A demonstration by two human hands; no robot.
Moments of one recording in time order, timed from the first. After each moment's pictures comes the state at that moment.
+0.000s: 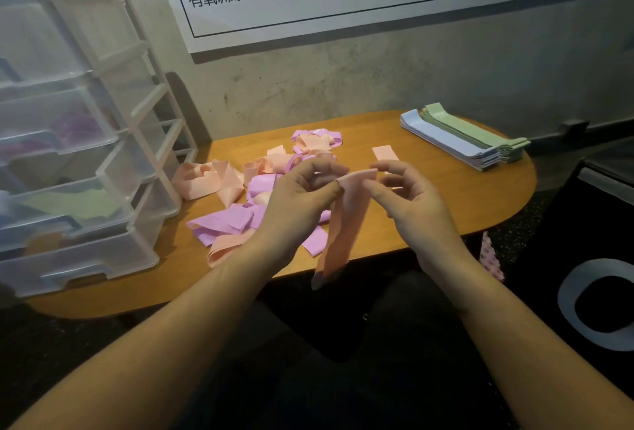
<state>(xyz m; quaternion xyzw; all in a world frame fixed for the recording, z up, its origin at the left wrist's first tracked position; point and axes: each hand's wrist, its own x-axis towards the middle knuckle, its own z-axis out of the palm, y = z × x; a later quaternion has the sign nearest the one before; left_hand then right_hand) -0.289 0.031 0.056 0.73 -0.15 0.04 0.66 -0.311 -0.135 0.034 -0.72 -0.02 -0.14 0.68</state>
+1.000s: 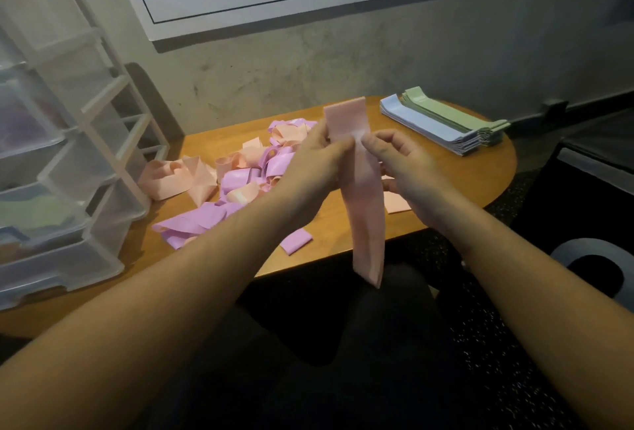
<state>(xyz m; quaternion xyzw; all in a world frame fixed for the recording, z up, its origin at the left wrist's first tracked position) -0.238 -0.033 0.059 0.71 -0.15 -0.06 0.69 -0.261 -0.181 0.036 -0.68 -0.05 -0.06 0.73</state>
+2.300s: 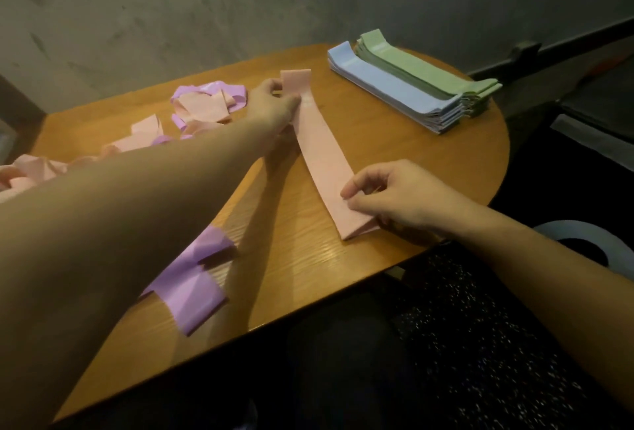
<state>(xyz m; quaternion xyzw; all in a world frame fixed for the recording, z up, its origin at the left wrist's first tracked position) 0.012 -0.120 -0.028 0.82 0.03 -0.04 0.57 -0.175 -0.274 -0.033 -0.89 0.02 0.09 0.44</state>
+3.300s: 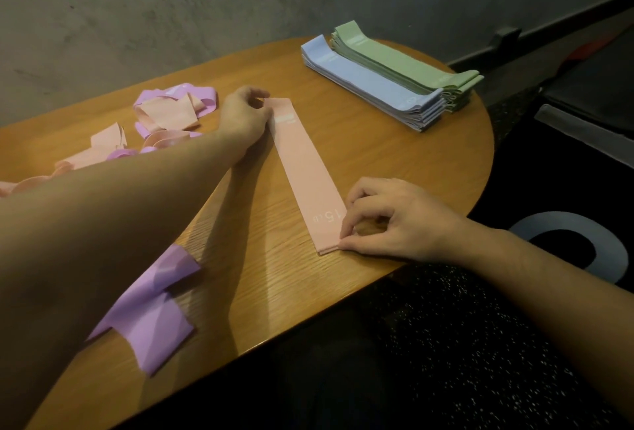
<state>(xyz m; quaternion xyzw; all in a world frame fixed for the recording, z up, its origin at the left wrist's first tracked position) 0.047 -0.120 -0.058 0.89 -0.04 0.01 0.45 -0.181 -0.309 -0.066 -0.93 -0.19 0.01 0.32</state>
